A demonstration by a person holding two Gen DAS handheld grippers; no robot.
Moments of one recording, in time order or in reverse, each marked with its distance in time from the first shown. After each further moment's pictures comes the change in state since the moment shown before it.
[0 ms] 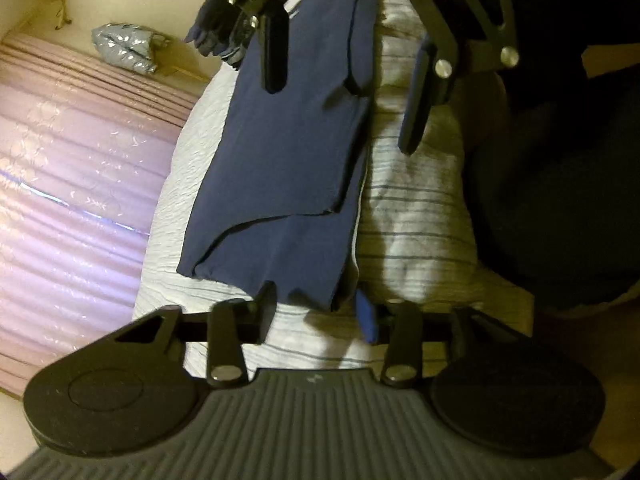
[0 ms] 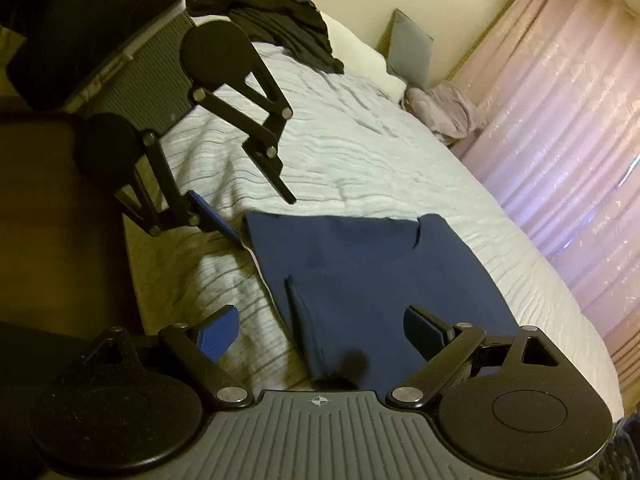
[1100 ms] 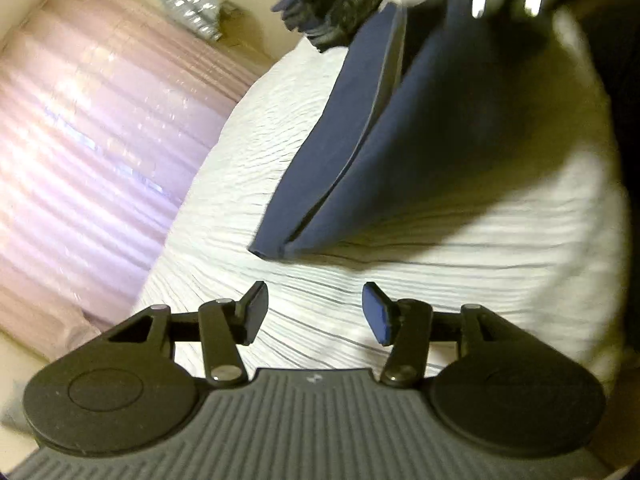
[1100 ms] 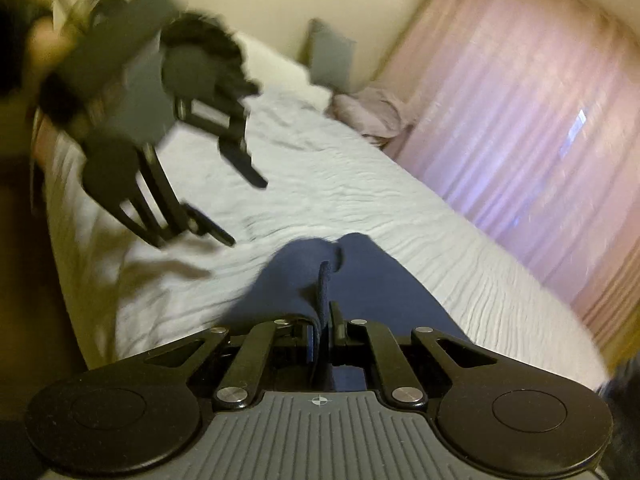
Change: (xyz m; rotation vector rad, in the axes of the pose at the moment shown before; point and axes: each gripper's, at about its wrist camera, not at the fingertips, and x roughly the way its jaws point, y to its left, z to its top) left arm 0.061 0.109 -0.018 -0.165 -0.003 0.091; right arm 0.013 -0.064 0.023 0.209 -0.064 -0.155
